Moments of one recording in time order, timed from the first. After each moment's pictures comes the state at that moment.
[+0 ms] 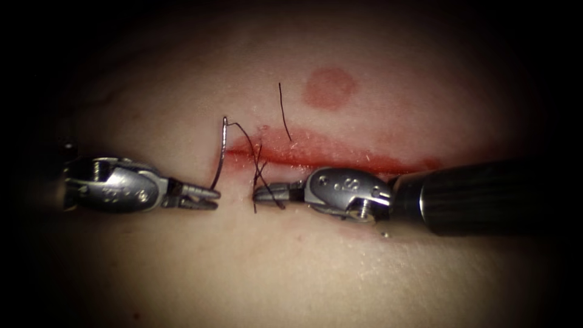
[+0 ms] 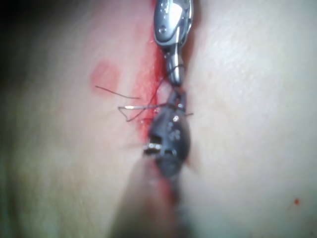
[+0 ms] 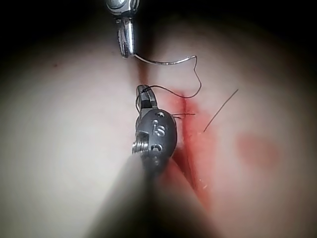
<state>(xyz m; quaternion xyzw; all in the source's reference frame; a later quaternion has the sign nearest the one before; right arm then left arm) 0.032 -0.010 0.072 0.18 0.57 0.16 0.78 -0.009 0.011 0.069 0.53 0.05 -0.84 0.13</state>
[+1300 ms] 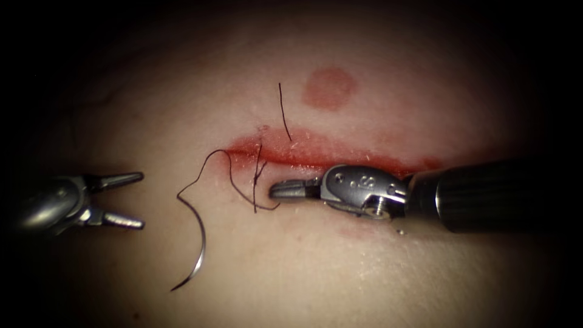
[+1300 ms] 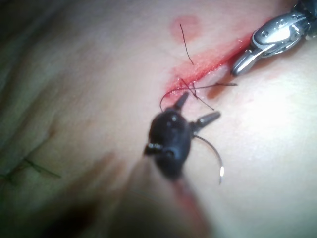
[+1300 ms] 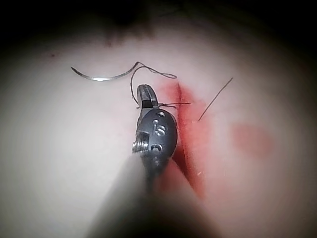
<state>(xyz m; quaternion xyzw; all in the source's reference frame) 0.029 -0.010 0.072 0.17 0.56 0.16 0.80 0.003 0.010 0.064 0.59 0.23 -0.76 -0.16</state>
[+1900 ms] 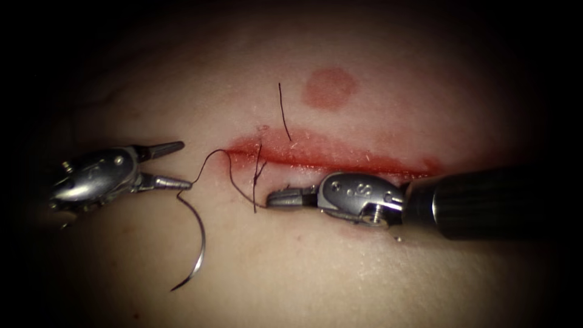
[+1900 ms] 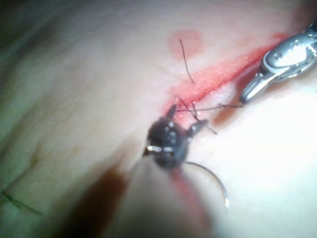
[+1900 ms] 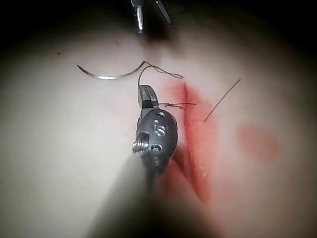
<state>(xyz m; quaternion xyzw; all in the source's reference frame) 0.029 -0.011 0.072 0.17 0.55 0.15 0.80 -0.004 0.011 0.073 0.48 0.16 -0.83 -0.25</state>
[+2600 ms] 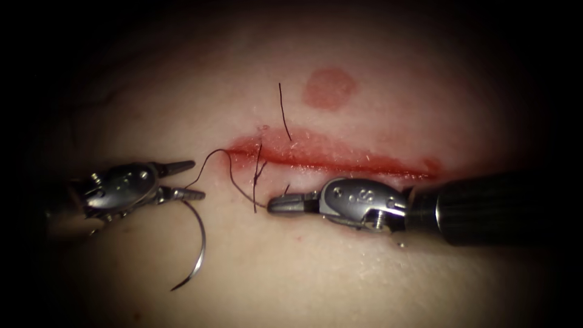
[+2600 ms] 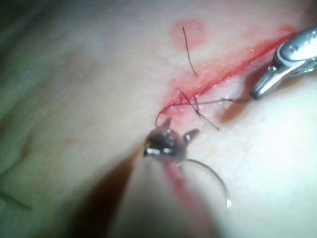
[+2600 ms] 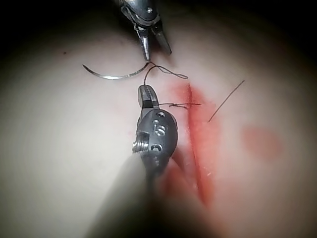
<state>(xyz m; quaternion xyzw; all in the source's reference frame) 0.029 -0.012 0.071 0.17 0.55 0.15 0.80 -0.005 0.010 0.079 0.40 0.17 -0.85 -0.30</state>
